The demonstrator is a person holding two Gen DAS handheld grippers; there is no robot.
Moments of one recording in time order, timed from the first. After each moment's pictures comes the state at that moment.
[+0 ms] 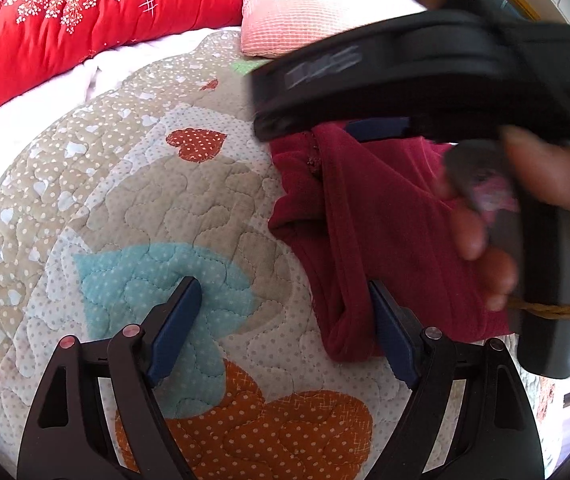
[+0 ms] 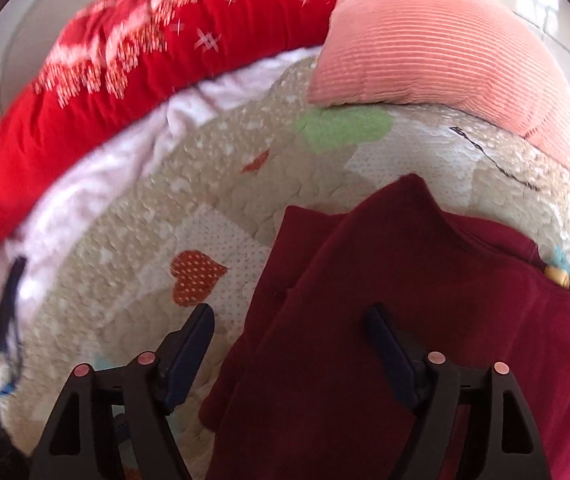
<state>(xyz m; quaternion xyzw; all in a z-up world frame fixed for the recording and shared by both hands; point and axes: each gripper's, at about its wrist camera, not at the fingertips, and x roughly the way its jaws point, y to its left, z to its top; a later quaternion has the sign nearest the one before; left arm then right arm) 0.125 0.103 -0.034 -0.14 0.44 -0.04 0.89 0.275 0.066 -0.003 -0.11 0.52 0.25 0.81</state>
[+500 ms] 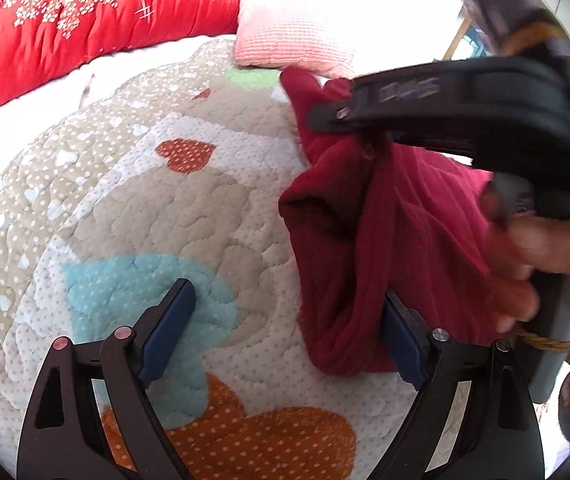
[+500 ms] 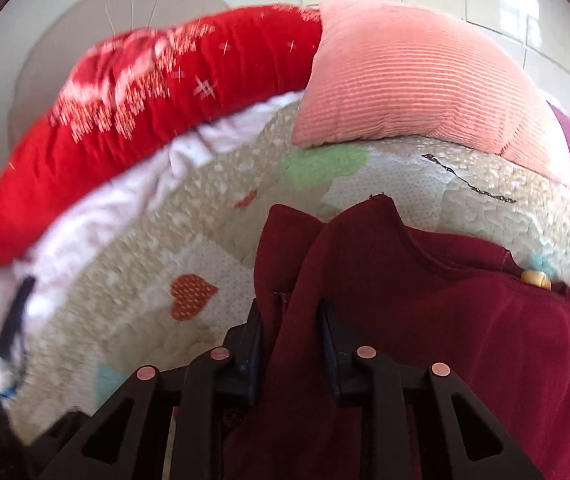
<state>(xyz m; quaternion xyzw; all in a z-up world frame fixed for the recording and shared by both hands) 0.131 0.098 -0.030 -0.15 0.42 -0.05 0.90 0.262 0.016 0.017 -0.03 0.44 0.27 0.85</state>
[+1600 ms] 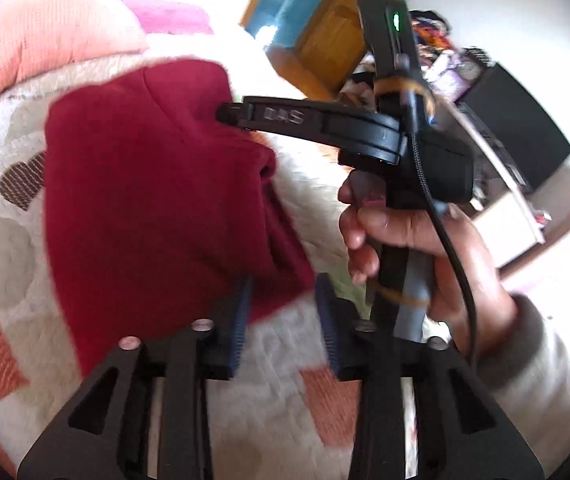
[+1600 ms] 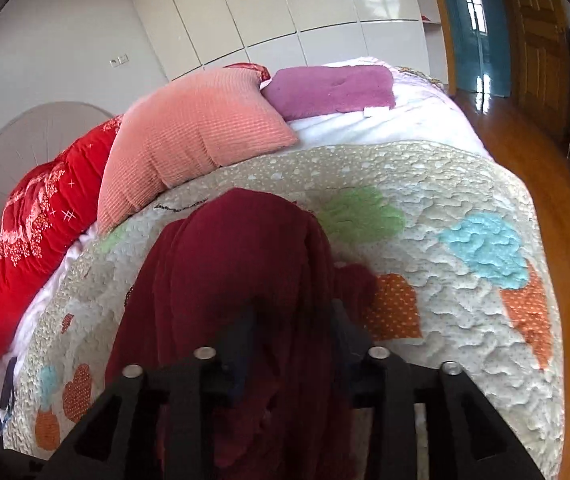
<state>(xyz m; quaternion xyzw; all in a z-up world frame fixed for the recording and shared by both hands) 0.157 -0.145 0.045 -0.06 0.47 -0.35 0.81 0.229 -0.292 0.044 0.11 0.40 0.11 0.91</state>
